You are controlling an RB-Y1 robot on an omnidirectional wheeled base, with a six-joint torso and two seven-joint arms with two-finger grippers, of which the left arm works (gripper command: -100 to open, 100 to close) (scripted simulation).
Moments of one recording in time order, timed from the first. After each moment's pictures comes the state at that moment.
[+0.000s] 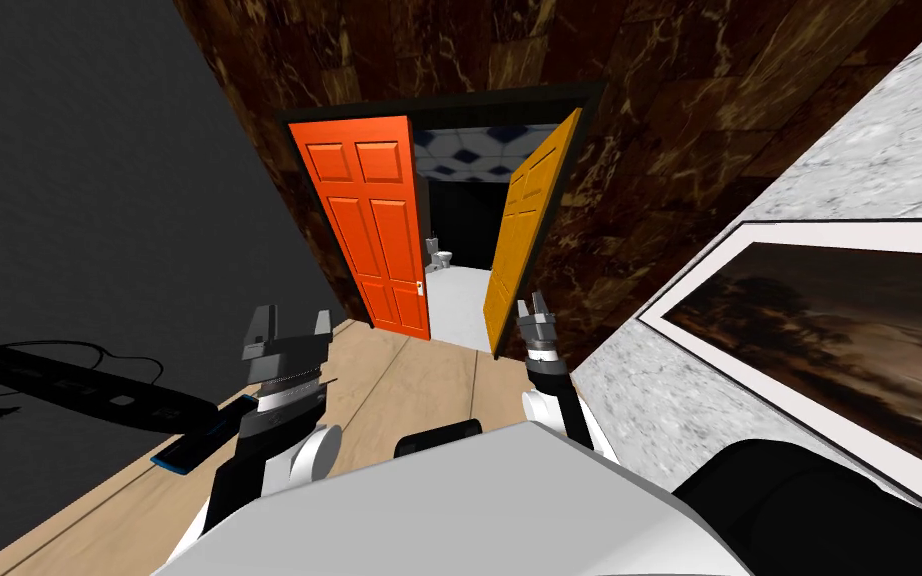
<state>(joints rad) 0.48 0.00 -0.02 -2.18 0.07 -0.62 0.07</state>
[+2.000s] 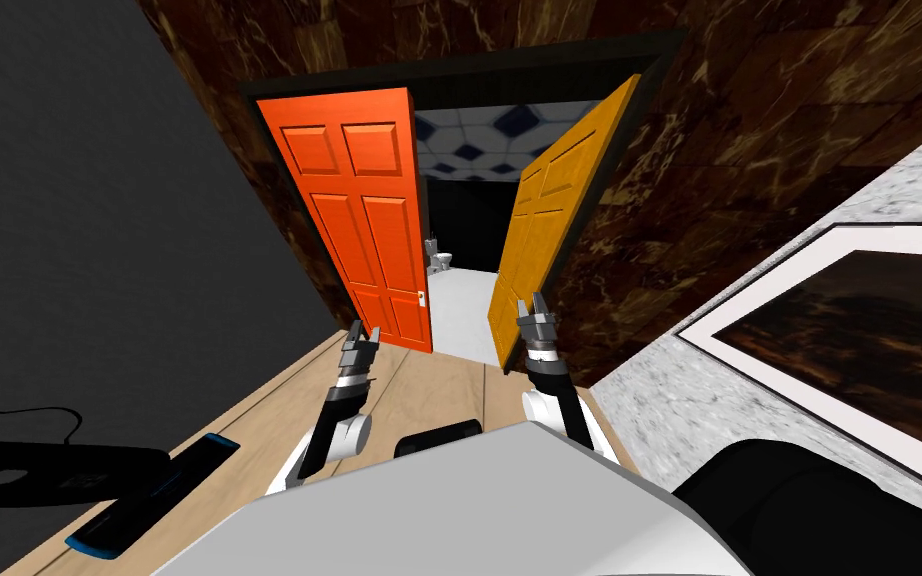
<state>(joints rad) 0.27 0.07 -0.09 -1.68 0.02 -0.68 0.10</state>
